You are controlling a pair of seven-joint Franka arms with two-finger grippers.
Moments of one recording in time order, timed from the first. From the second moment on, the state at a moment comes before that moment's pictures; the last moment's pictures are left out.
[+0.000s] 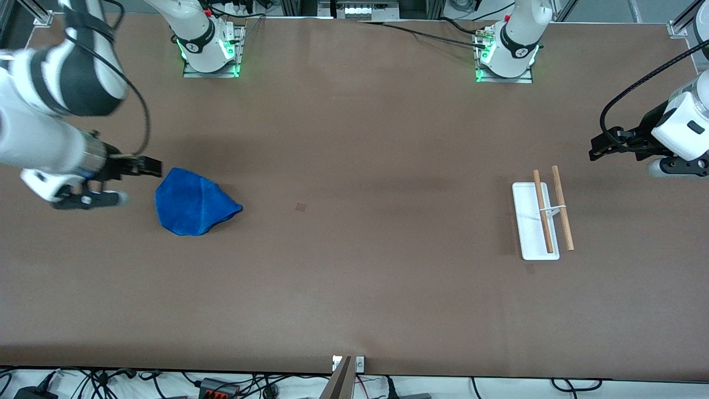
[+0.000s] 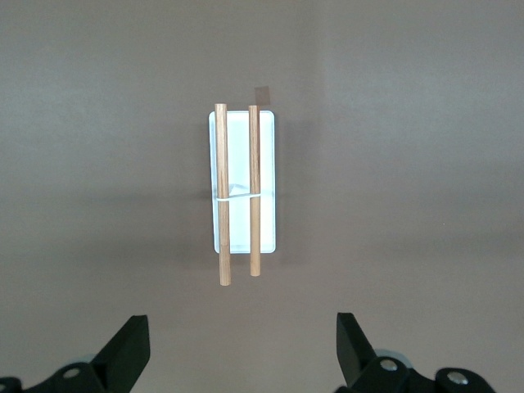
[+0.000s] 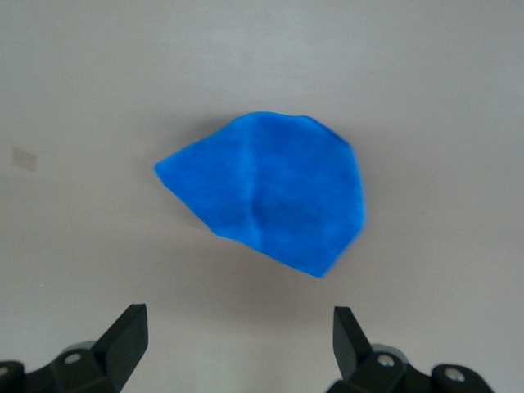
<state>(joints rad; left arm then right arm) -0.03 0.05 0.03 -1.64 -0.02 1.64 -0.02 0.17 0.27 -0.05 -1.69 0.02 1.76 -0.01</state>
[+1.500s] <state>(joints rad) -0.03 0.05 0.04 -1.64 -0.02 1.64 -0.01 0.32 0.66 -0.05 -1.67 -0.03 2.08 -0.76</state>
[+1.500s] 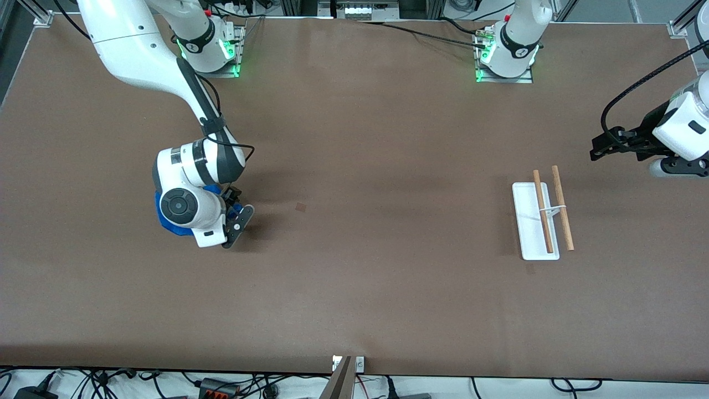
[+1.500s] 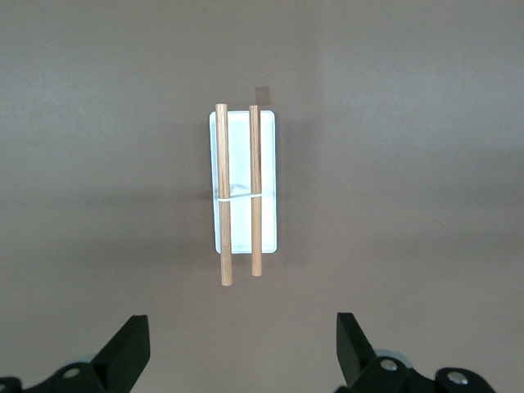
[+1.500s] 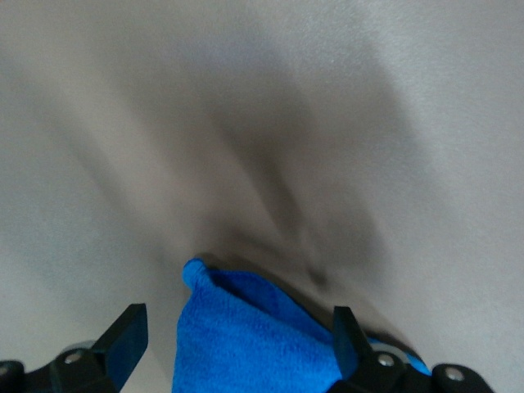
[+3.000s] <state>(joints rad) -0.03 0.05 0.04 -1.64 -0.02 1.64 -0.01 0.32 0.64 -0.05 -1.46 0.02 1.90 -0.87</state>
